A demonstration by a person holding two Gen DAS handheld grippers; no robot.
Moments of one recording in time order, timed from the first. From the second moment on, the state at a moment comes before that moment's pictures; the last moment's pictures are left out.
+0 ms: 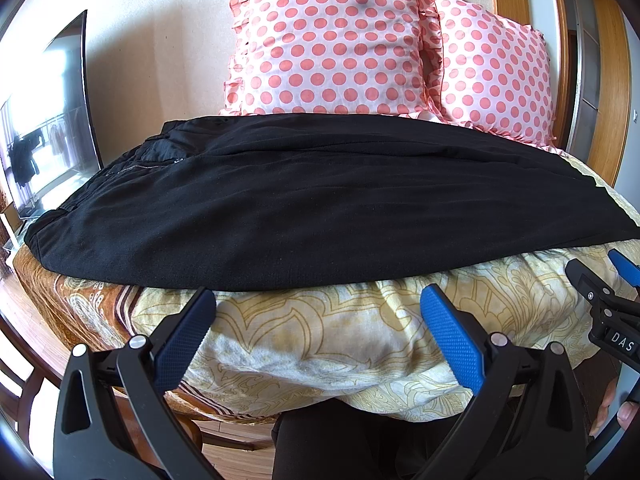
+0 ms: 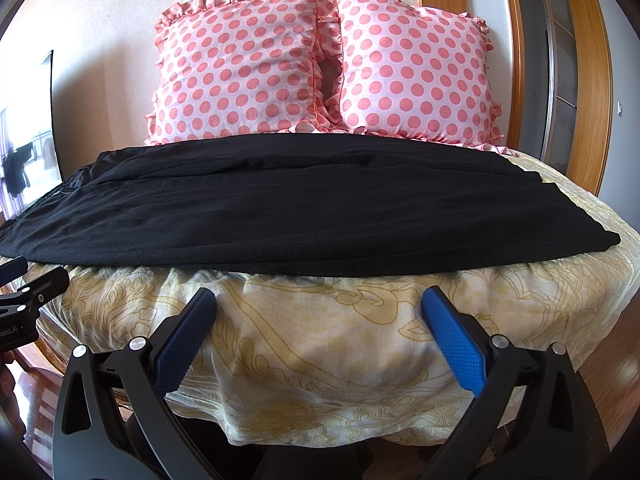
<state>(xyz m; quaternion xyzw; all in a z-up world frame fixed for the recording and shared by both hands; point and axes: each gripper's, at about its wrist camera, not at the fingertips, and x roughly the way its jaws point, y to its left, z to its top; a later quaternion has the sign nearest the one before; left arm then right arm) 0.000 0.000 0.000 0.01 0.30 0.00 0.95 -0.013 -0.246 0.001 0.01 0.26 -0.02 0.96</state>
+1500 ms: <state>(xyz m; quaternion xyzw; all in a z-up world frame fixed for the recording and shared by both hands) 0.000 0.000 0.000 0.01 0.30 0.00 0.95 -0.014 -0.246 0.001 0.01 0.26 -0.02 0.97</state>
